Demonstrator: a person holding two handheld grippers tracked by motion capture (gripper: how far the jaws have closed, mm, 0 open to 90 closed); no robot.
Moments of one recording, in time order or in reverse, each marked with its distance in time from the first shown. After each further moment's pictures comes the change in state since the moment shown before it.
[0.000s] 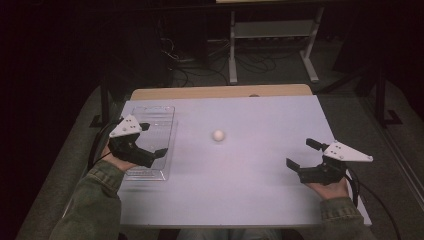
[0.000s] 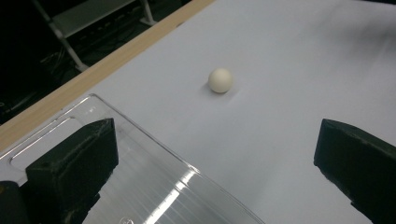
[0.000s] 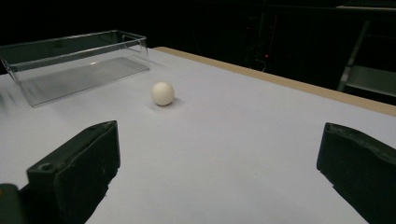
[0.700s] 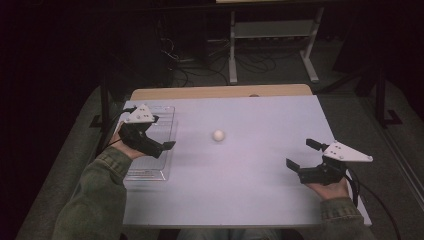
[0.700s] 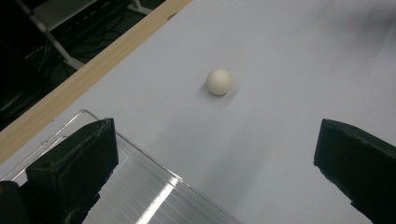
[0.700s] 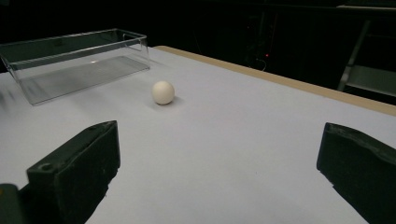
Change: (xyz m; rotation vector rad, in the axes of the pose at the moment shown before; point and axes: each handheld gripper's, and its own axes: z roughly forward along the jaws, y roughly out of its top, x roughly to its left) left arm 0.011 0.028 0.019 0.062 -0.037 0.043; right arm 0.000 0.000 0.000 0.003 0.001 -0.004
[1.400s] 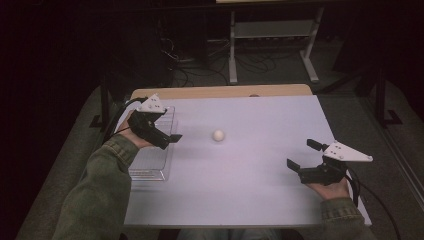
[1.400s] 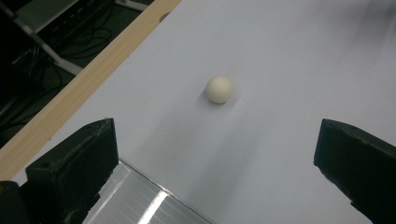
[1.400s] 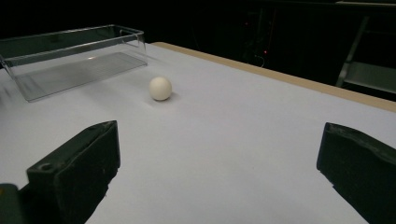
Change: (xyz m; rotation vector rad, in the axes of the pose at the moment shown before) left arm 0.009 0.029 0.017 0.055 -0.031 0.066; right arm -0.002 -0.002 0.000 0.016 -0.009 0.003
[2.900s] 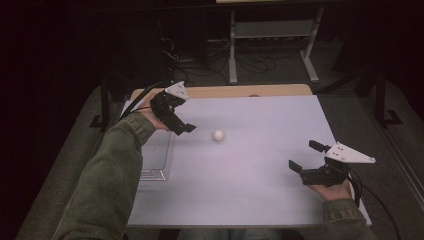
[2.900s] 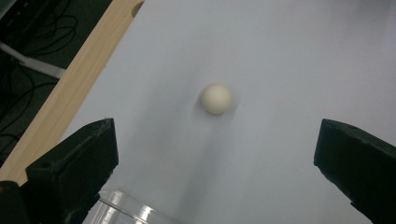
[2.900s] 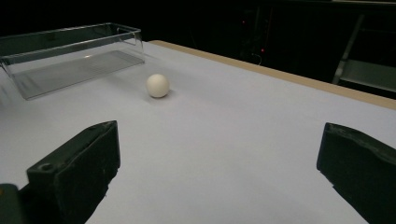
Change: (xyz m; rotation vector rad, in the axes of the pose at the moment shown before) left arm 0.020 0.048 0.044 0.143 -0.111 0.133; right arm 0.000 -0.002 -0.006 0.000 -0.012 0.000
